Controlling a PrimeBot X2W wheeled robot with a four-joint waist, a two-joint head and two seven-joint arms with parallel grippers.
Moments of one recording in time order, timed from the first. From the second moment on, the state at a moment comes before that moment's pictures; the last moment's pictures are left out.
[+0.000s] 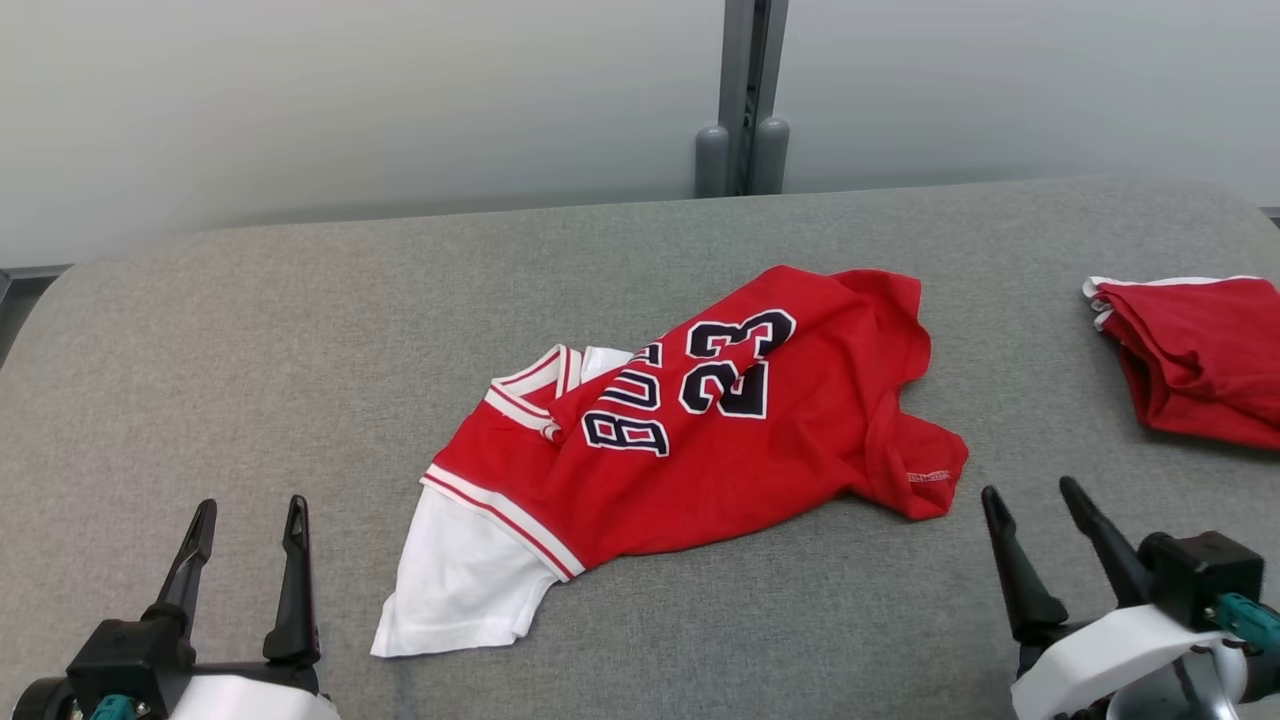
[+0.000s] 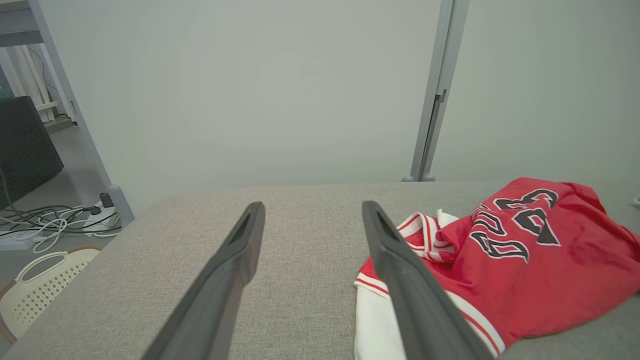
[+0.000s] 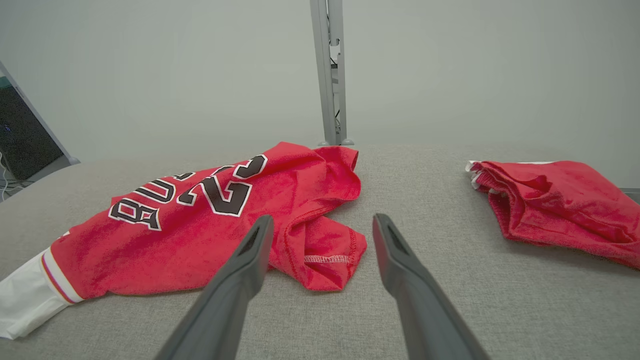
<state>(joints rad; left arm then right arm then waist) 0.09 0.44 -0.30 -0.09 -0.52 0.35 -0.23 0.03 -0.06 0.00 -0.01 0.20 0.13 0.05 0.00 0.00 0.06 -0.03</state>
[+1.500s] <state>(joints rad) -0.04 0.40 -0.34 -0.04 -0.51 0.31 -0.25 -0.34 -0.15 0.14 0.40 0.42 0.13 -0.14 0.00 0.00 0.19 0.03</state>
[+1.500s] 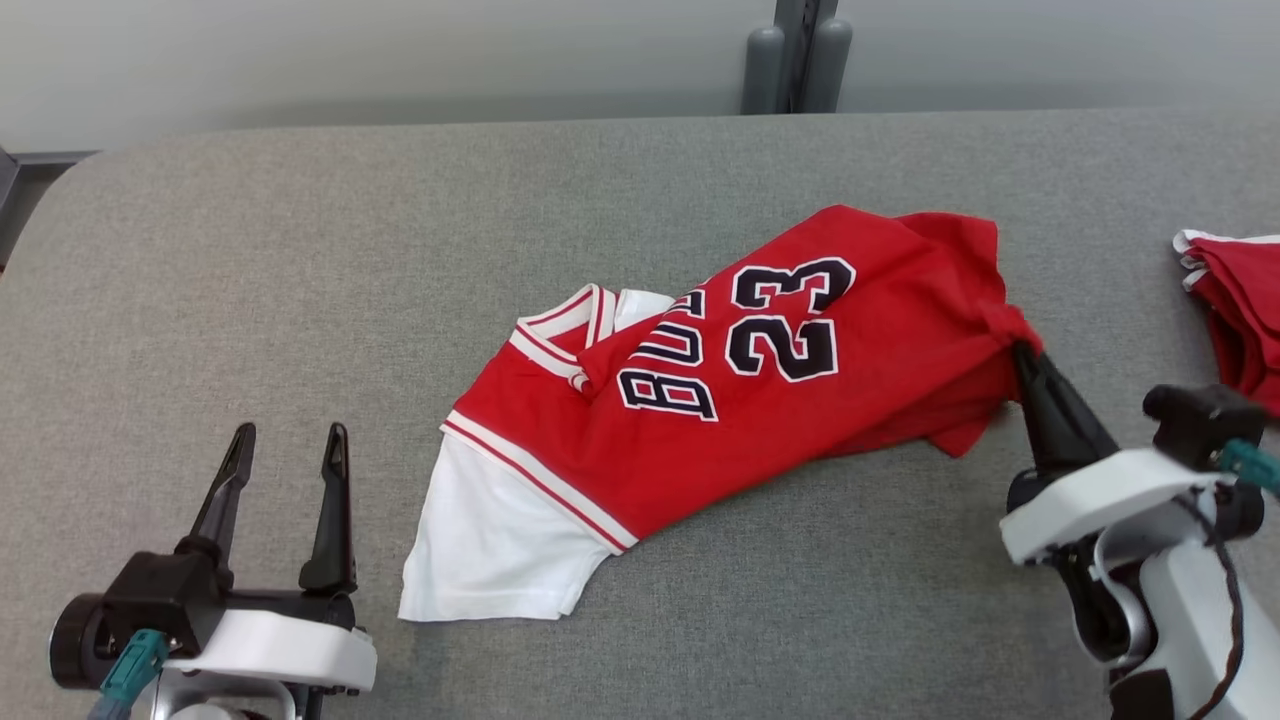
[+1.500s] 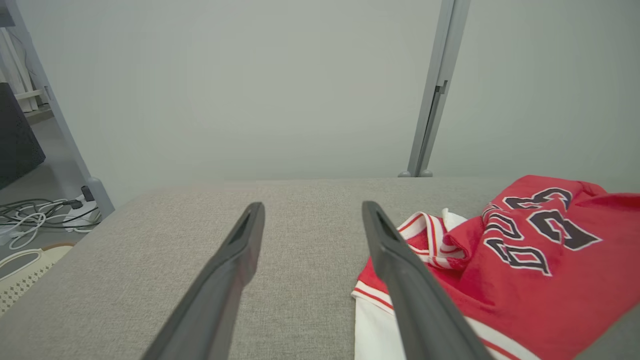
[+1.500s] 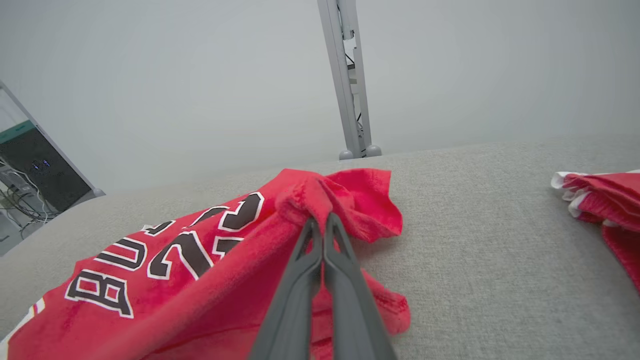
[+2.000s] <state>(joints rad) -0.16 0.35 -0.38 0.01 -0.49 0.24 -0.26 -0.57 -0.21 0.15 0.55 0.48 0.13 -0.06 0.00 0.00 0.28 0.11</state>
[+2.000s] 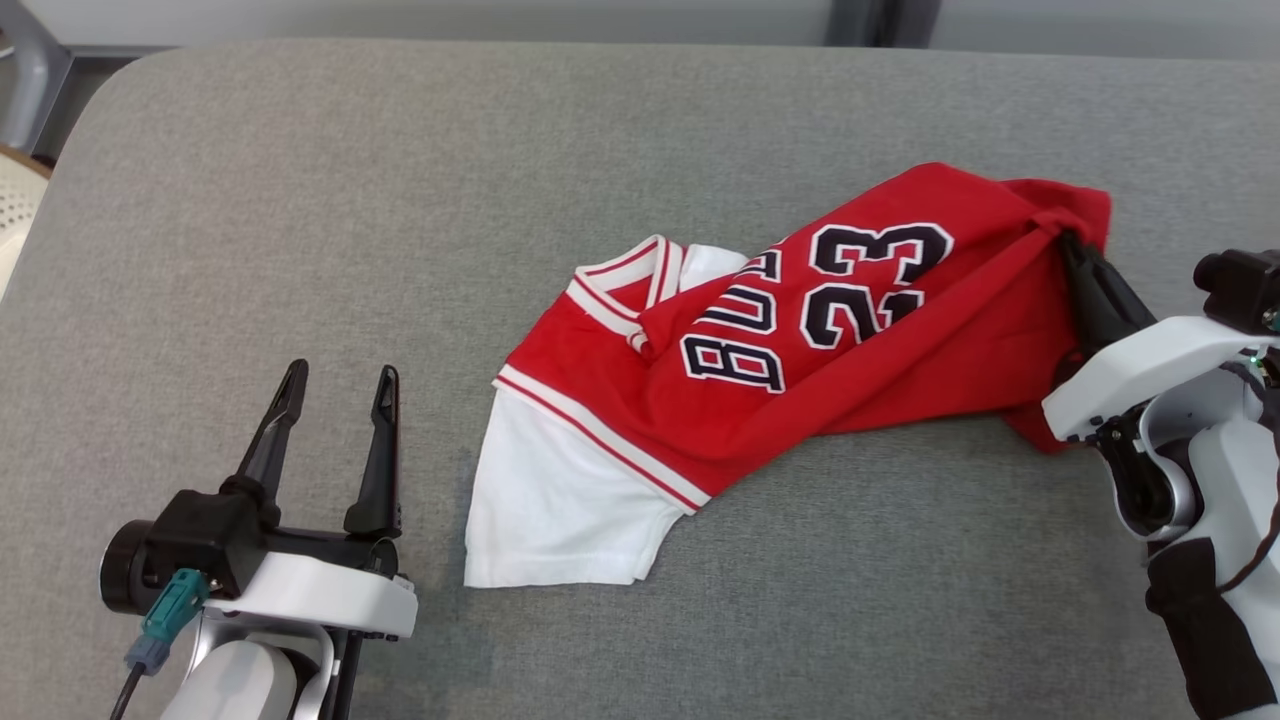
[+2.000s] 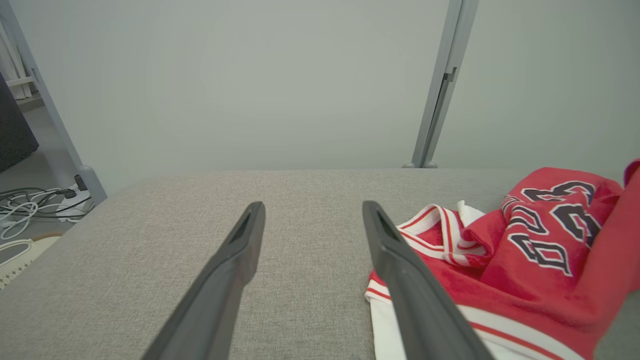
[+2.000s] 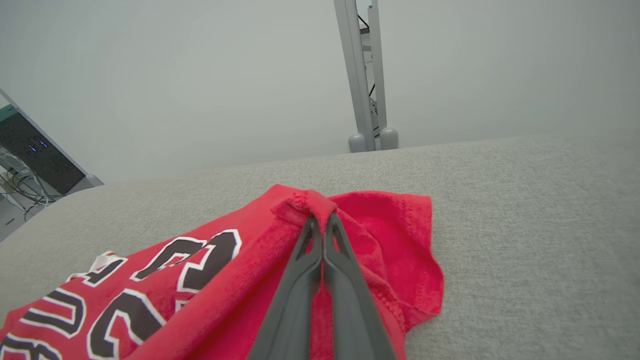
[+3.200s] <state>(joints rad) 0.02 0.35 -0.30 0.00 -0.46 0.27 -0.25 -0.16 -0.14 0.06 0.21 0.33 0.13 -0.17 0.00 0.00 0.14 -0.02</state>
